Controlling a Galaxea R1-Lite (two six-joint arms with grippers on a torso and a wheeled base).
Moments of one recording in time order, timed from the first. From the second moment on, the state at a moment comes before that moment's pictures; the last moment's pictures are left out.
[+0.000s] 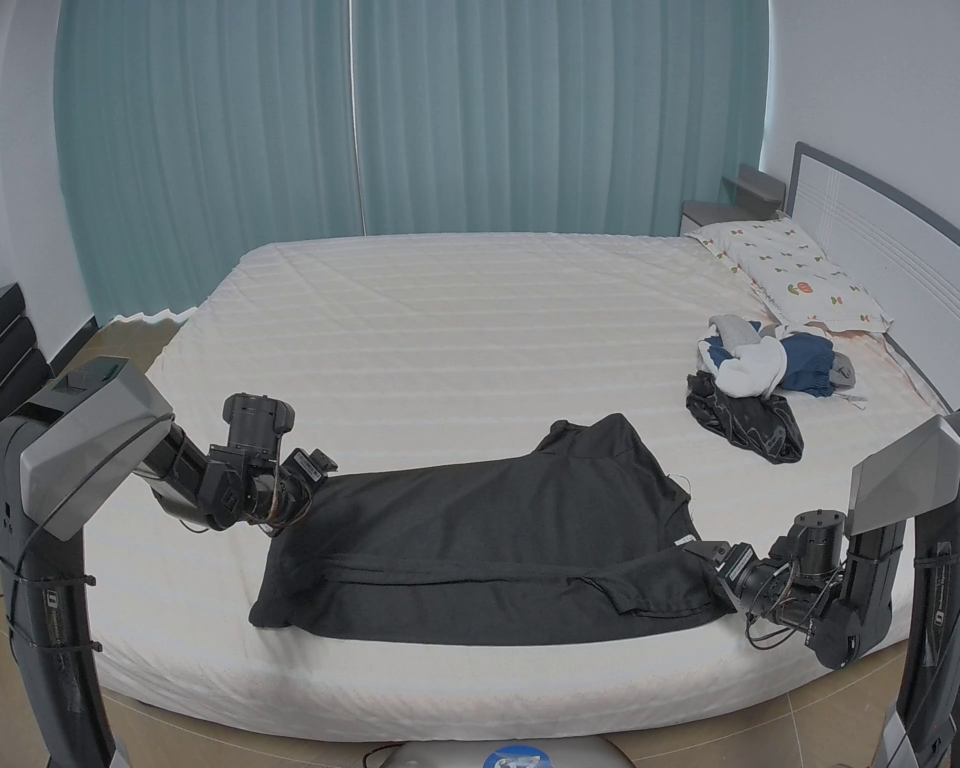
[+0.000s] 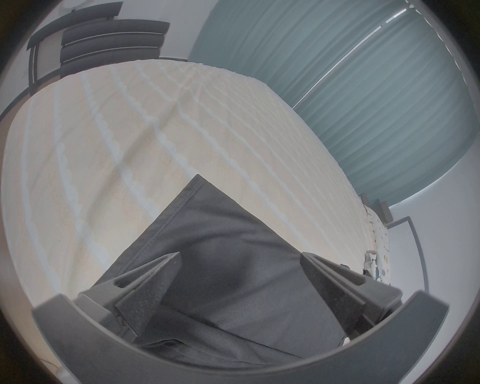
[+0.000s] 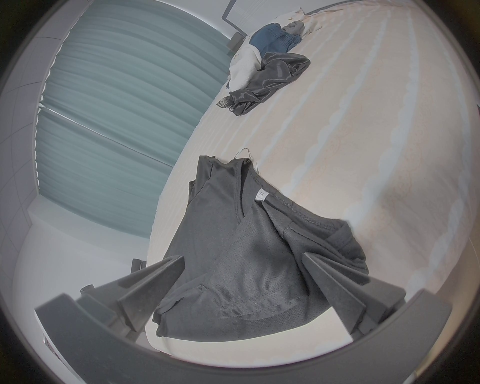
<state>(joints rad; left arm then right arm) -0.16 2.28 -1.13 -0.42 0.06 -0.93 0.15 2.35 -0.28 -1.55 0.18 0.95</state>
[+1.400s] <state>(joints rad) -0.19 2.23 -0.93 -0.33 -0.05 -0.74 0.15 2.36 -0.28 -1.55 0.18 0.95</state>
